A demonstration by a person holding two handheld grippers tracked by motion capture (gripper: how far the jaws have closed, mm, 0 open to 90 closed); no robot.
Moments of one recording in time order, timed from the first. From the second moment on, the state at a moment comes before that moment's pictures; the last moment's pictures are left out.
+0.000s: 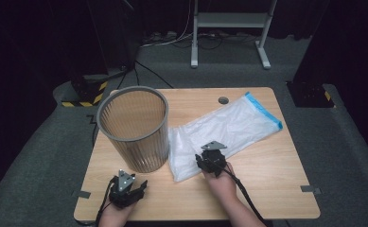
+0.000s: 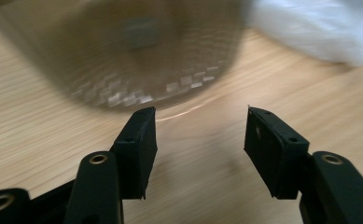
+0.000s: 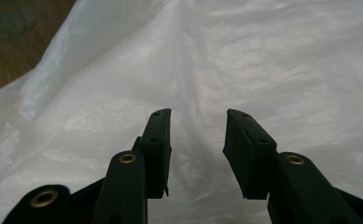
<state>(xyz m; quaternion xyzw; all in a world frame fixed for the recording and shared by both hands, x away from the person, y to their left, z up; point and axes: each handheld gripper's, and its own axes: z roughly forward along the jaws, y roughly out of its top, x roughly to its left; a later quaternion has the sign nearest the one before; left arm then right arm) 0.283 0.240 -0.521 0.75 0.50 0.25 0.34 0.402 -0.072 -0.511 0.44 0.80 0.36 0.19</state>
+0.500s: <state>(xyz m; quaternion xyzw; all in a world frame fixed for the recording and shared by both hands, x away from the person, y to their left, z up) 0.292 0.255 -0.528 0.74 0.53 0.25 0.34 0.362 -0.192 -0.514 0.48 0.79 0.30 0.23</state>
